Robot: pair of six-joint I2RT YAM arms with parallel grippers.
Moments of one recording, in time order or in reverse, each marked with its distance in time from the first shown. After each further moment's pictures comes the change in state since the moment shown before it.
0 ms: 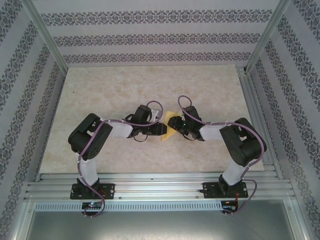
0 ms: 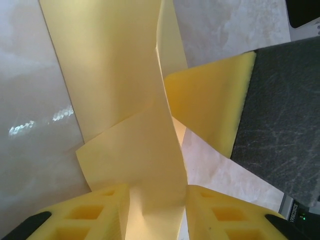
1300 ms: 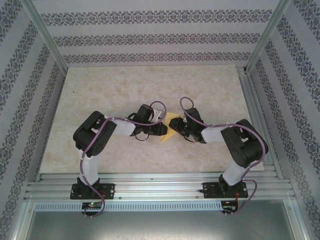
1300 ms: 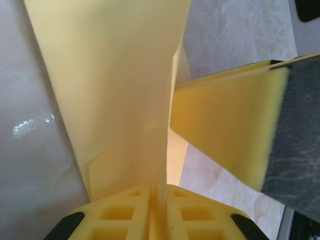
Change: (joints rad) left arm -0.002 0.072 0.060 -0.026 0.060 0.079; right arm -0.013 -0.024 -0.055 0.058 -0.034 0.028
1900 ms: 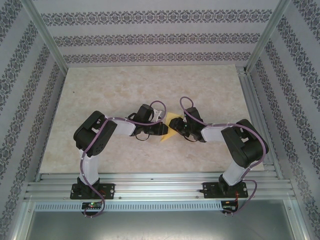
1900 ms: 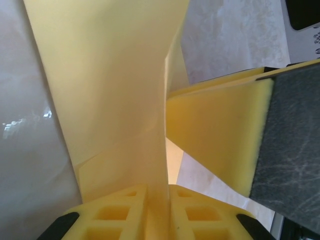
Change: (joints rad) left arm 0.000 0.003 0.000 0.027 0.015 -0.039; right arm 0.001 0.000 0.030 -0.074 0.010 -0.006
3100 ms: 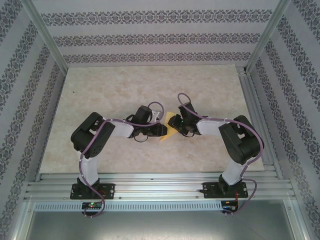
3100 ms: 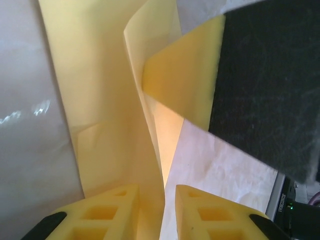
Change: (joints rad) left arm 0.000 -0.051 -0.065 0.024 -0.014 -0.060; right arm 0.015 0.063 0.168 -0.261 0.071 0.060
